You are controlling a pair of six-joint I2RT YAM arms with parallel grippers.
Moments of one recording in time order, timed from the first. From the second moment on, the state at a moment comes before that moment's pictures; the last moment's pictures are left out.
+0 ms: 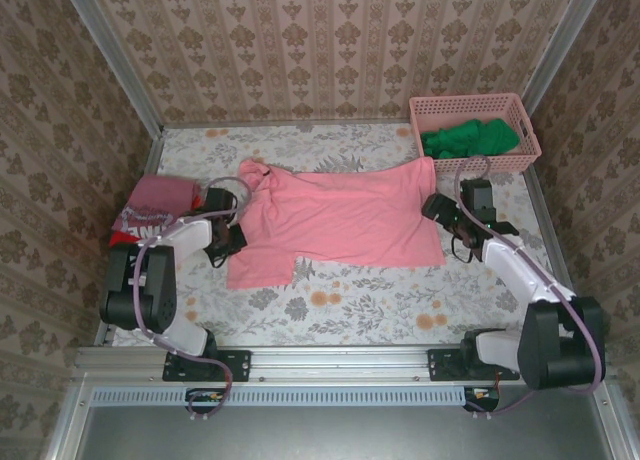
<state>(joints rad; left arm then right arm) -0.19 1.53 0.78 -0.51 -0.04 -0.52 0.03 1.20 0.70 -0.31 0.00 0.59</state>
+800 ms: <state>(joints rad) -0.19 1.48 0.72 -0.49 -0.02 -0.57 0.14 1.14 0.56 -0.48 0.01 0.71</state>
